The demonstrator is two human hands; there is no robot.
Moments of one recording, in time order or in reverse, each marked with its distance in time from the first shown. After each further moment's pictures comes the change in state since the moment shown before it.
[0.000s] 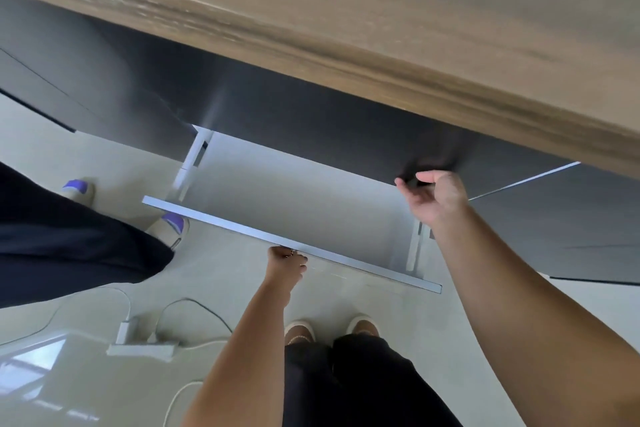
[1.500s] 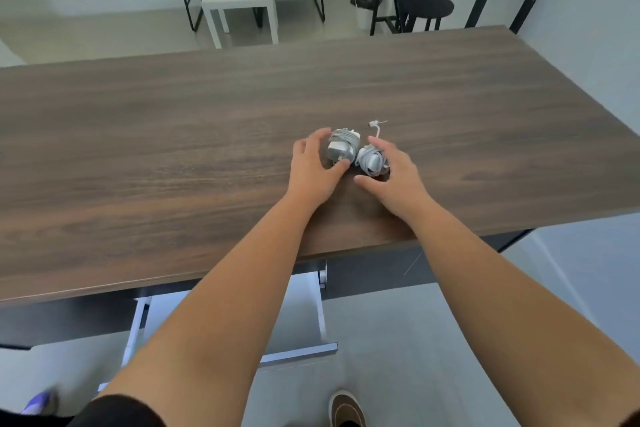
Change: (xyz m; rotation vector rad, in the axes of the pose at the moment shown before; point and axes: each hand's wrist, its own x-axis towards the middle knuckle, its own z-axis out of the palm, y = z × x) left_hand -0.361 0.318 0.254 0.588 -0.185 1.216; right_hand -0.244 -0.269 -0.120 -0.946 0.002 -1.138
